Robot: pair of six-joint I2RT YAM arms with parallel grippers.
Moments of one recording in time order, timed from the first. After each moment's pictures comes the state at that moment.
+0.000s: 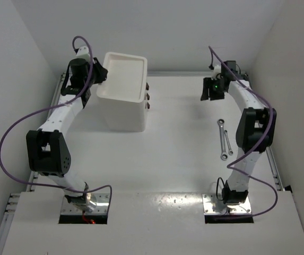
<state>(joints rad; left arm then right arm) -0.07 1.67 1.35 0.03 0.12 -0.33 0.00 2.00 1.66 -0.61 -0.28 -0.03</state>
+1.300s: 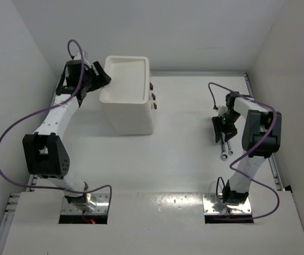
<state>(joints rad) -0.04 1.60 1.39 -0.21 0.14 -0.46 -0.14 1.92 1.24 -0.95 -0.11 -0.27</state>
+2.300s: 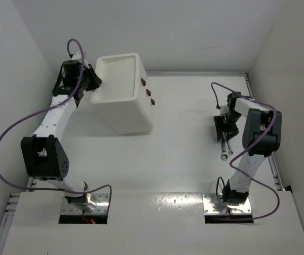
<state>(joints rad) 0.00 1.58 1.38 -0.24 0.15 -0.32 -0.15 1.96 1.25 -0.86 -0.08 -0.24</state>
